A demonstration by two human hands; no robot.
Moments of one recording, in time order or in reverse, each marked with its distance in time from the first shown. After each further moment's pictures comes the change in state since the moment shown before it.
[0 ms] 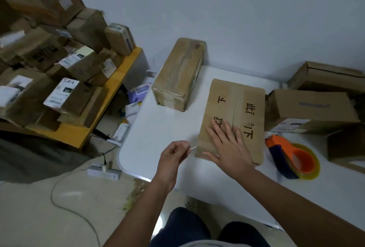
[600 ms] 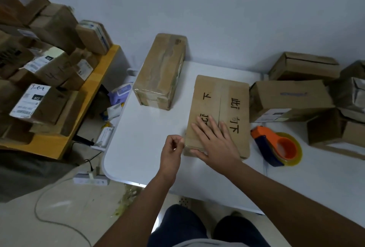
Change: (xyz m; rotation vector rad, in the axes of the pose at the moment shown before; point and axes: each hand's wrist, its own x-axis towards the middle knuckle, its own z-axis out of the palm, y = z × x) left_hand 0.031 -0.023 0.026 0.286 -0.037 0.159; right_hand 0.001 -0.001 -0.001 0.050 -0.024 0.008
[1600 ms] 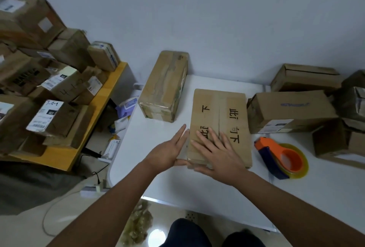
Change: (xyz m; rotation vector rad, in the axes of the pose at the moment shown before) left_hand 0.045 0.053 -0.041 1.373 -0.538 0.610; right_hand -0.004 0.014 -0.007 0.039 -0.018 -0.177
